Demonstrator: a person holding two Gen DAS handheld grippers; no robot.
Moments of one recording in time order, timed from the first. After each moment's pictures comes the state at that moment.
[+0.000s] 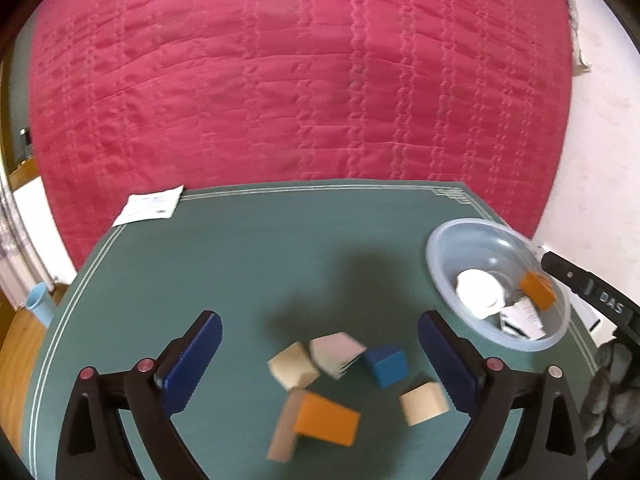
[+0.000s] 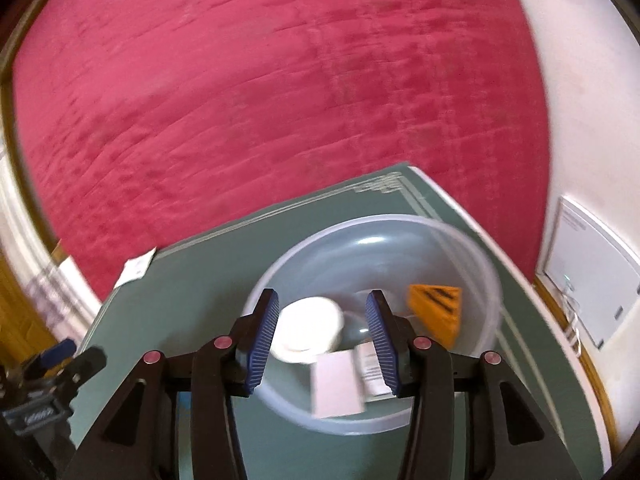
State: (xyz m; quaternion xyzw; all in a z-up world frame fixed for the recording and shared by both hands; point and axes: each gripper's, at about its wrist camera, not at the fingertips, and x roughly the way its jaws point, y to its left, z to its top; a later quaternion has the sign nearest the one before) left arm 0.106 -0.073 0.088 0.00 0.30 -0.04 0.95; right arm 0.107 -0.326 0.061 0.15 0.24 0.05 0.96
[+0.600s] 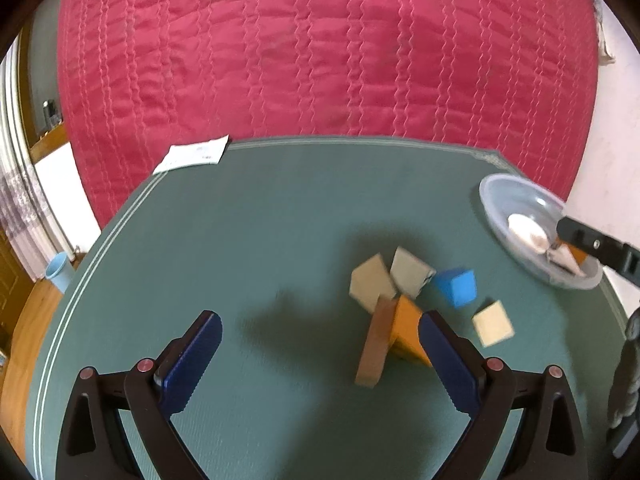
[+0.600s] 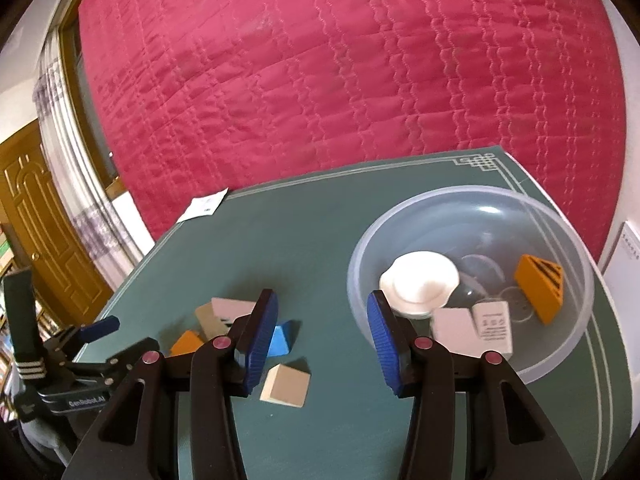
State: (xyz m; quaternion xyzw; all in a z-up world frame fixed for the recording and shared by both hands) left arm 0.075 -0.026 0.043 0.00 0.35 0.00 0.94; right arm 0.097 -0.264 0.050 0.09 0.27 0.17 0.94
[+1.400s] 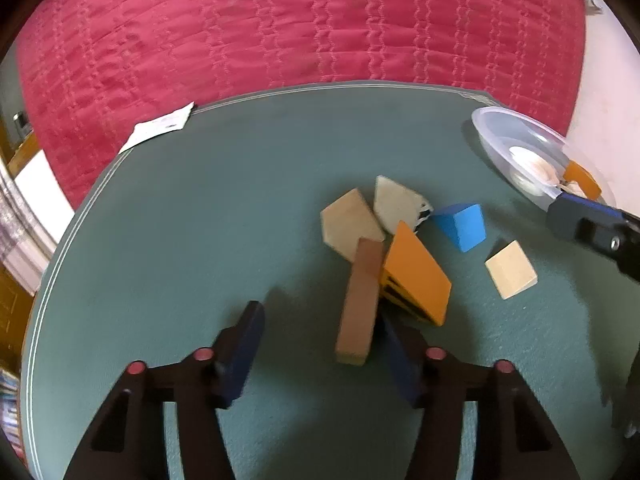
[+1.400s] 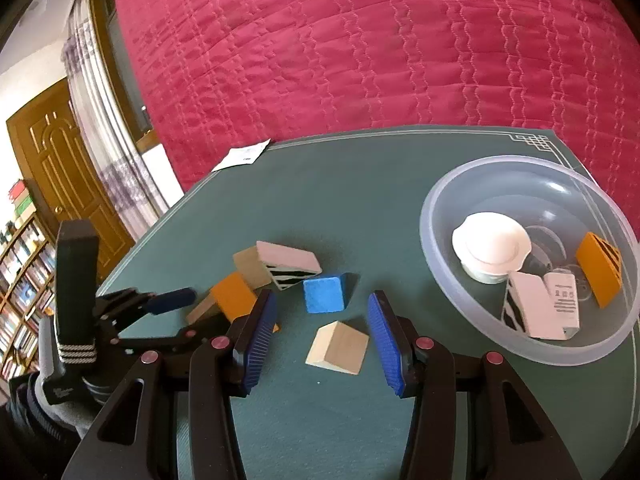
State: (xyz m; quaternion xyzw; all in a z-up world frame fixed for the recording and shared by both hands) left arm 0.095 -0.051 0.003 0.04 0.41 -0.03 0.91; right arm 0.090 -0.223 0.027 0.05 0.31 0.24 0.92
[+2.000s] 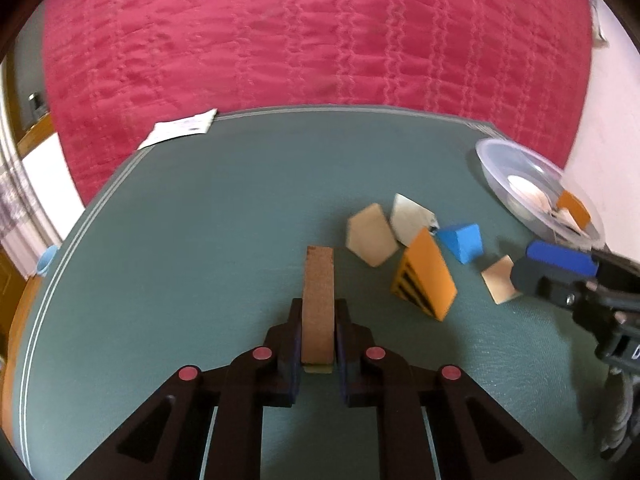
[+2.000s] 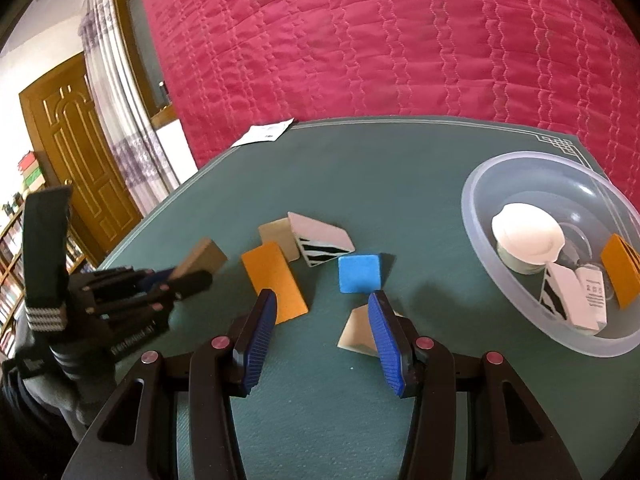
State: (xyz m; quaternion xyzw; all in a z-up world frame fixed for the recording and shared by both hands) left arm 0.070 -0.026 0.018 0.00 0.37 -0.01 0.93; right arm 0.082 -0.197 0.016 0.01 0.32 0.27 0.91
